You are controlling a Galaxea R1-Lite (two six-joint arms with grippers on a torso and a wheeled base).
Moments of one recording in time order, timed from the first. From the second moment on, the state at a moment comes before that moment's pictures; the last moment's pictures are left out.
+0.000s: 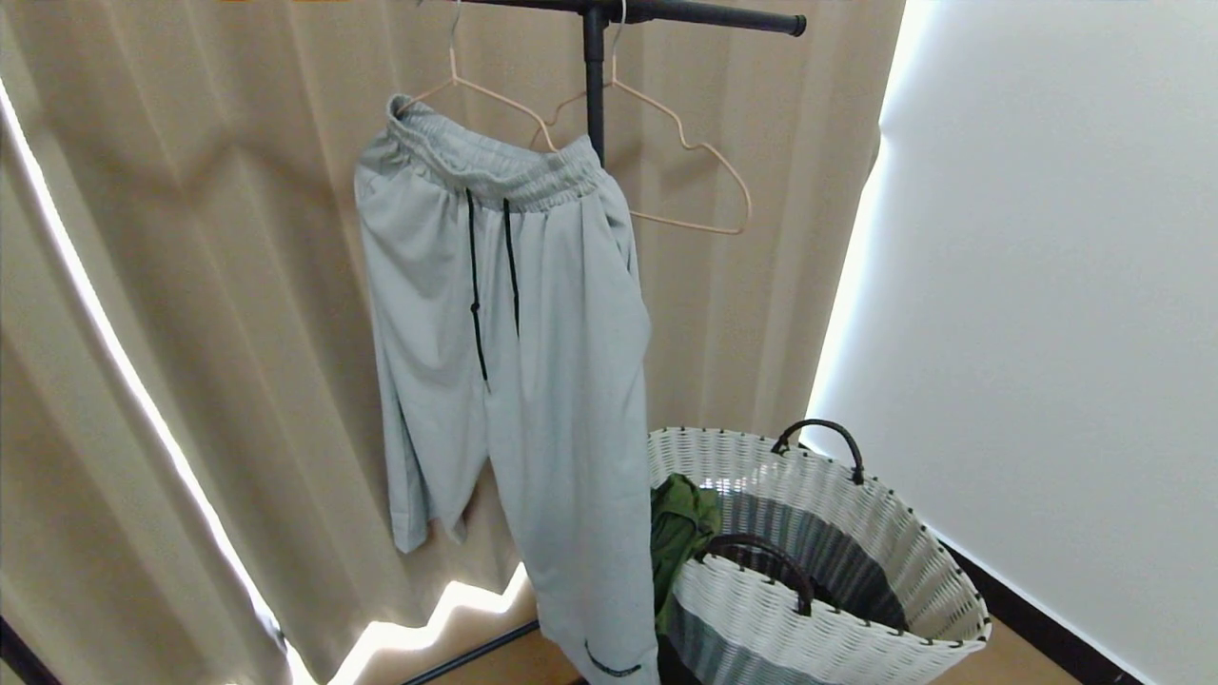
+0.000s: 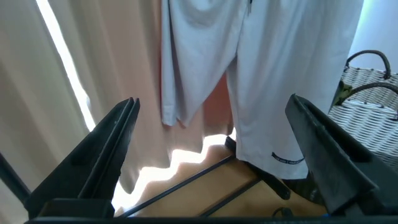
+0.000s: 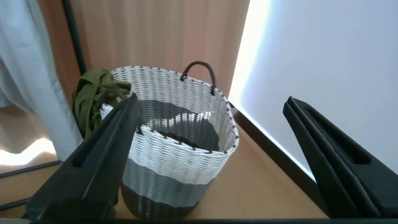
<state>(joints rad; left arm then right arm) 0.00 0.01 0.00 0.00 -0.07 0.02 0.00 0.00 0.00 0.00 0.02 -0.03</state>
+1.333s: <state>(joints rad) 0.00 0.01 0.00 0.00 -0.08 0.03 0.00 0.00 0.00 0.00 0.02 -0.04</state>
